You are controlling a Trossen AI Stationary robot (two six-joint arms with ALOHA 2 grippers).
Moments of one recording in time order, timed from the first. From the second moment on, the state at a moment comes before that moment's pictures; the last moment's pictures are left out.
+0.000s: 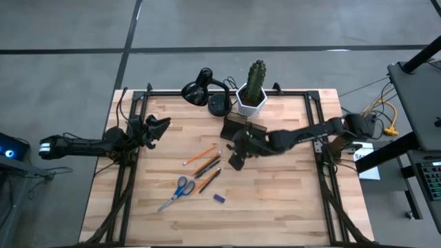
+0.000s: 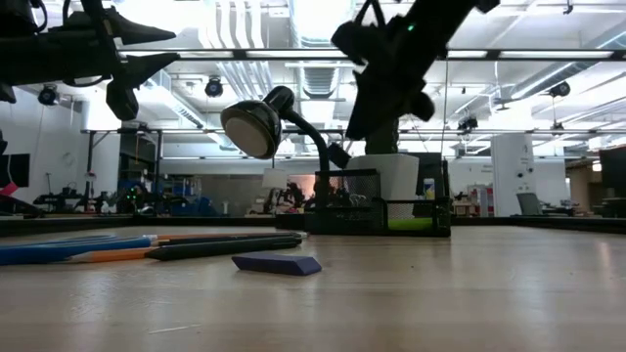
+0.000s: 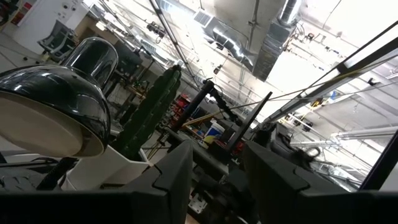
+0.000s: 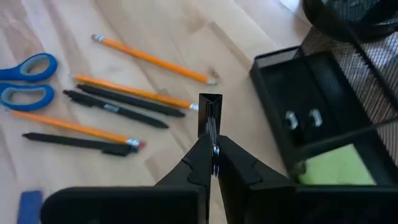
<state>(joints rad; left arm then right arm) 0.06 0.40 0.03 0.69 -0.34 -0.54 0.09 1.66 1.17 -0.46 0.33 0.63</state>
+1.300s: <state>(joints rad) 0.06 0.40 0.03 0.70 -0.34 -0.54 -0.23 1.86 1.49 -0.74 0.05 0.14</state>
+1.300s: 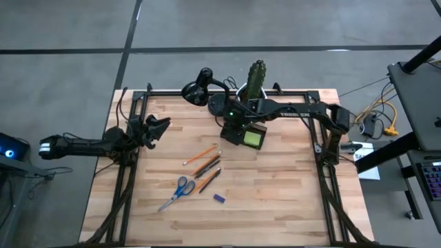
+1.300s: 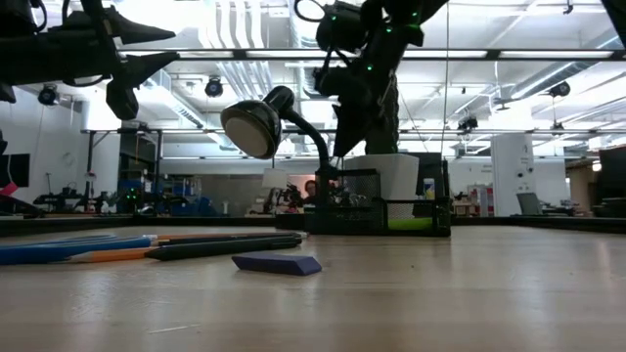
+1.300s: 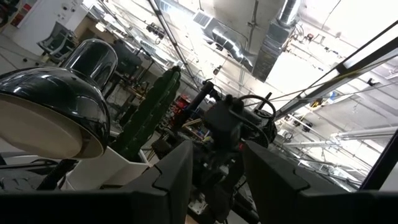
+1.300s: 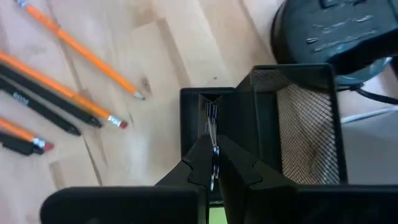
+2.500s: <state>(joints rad) 0.06 0.40 0.03 0.69 -0.34 -0.53 -0.26 2.02 1.58 -0.86 -0.04 0.03</state>
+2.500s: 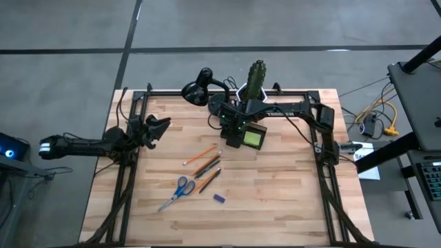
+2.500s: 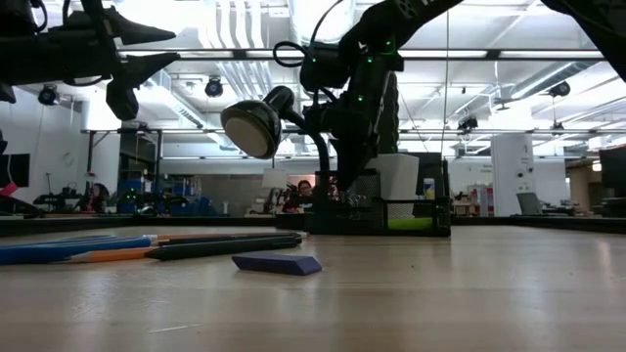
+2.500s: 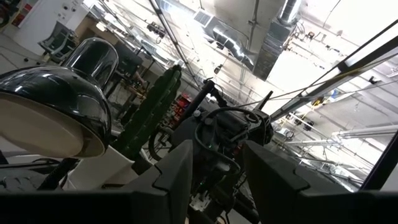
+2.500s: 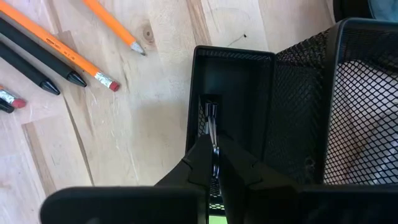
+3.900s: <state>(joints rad) 0.06 0.40 0.03 0.69 -0.34 -0.53 -0.26 2.00 1.60 -0.85 -0.03 0.13</state>
